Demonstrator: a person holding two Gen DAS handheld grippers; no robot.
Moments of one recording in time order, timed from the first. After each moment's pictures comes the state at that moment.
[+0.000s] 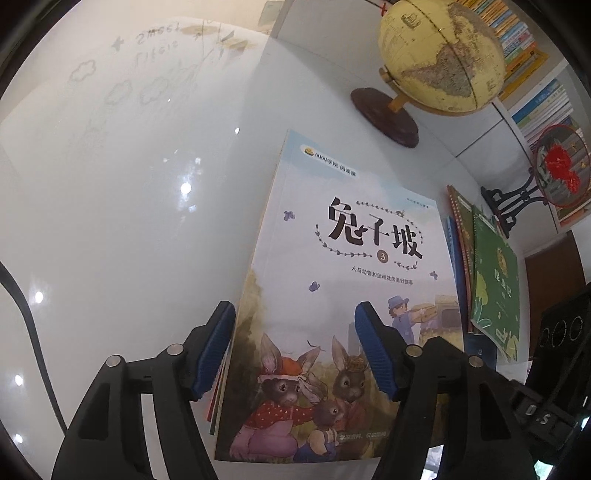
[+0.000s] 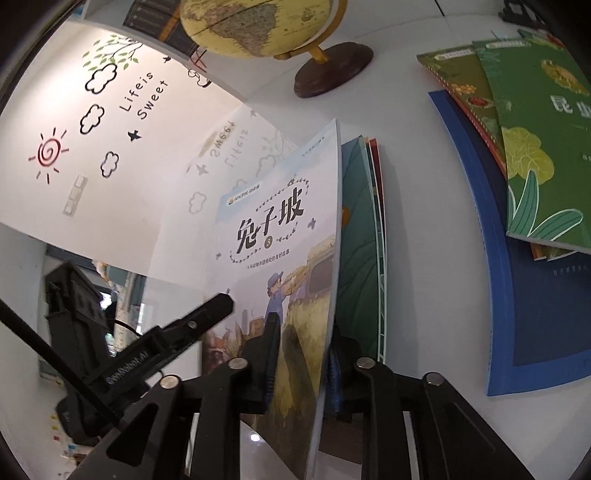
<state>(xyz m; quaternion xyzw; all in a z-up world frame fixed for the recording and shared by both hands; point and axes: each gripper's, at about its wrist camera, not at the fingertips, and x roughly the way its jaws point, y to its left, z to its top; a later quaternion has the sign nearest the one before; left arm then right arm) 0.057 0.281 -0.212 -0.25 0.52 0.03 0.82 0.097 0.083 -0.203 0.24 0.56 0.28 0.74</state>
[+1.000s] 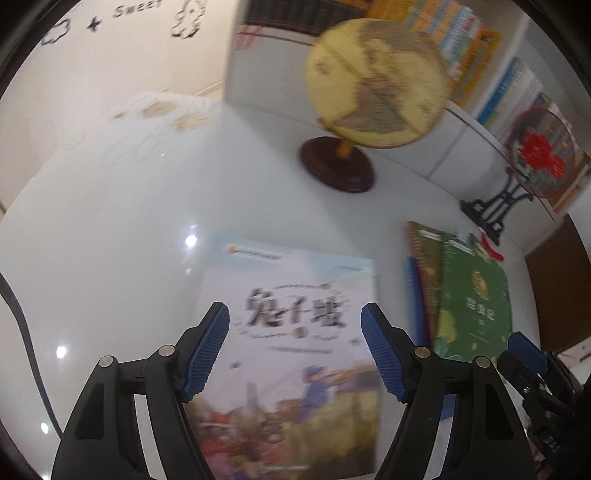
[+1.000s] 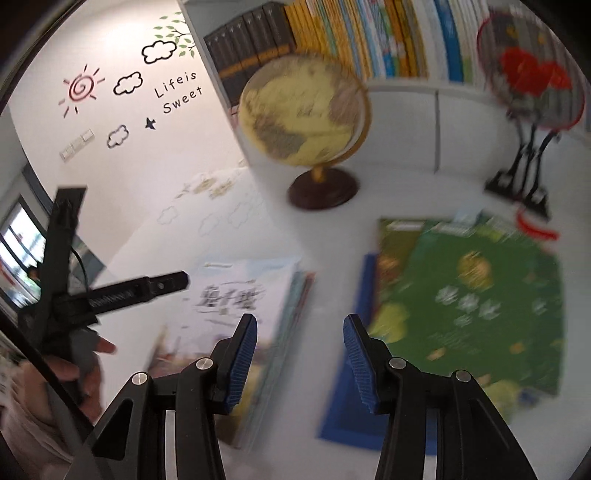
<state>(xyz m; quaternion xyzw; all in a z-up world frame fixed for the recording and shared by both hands) 0.097 0.232 -0.137 -0.16 0.47 0.02 0.87 0.088 0.014 -0.108 0.03 0.41 0.25 0.88</state>
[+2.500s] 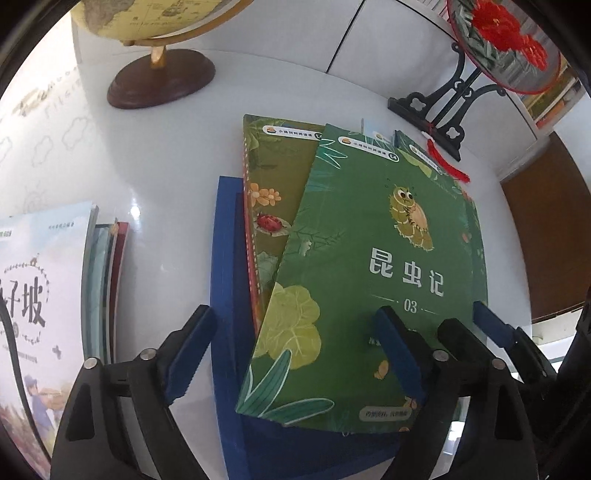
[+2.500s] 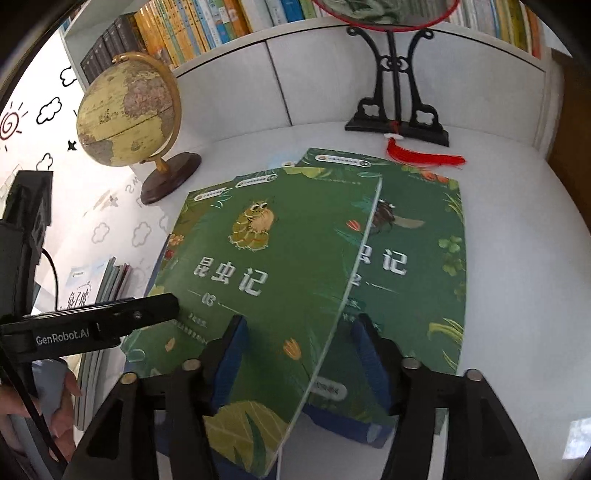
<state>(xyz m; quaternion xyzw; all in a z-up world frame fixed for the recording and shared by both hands) 0.171 0.039 -0.209 -0.13 0.56 -0.07 0.82 0.153 -0.139 -0.198 0.07 0.47 0.14 0.87</state>
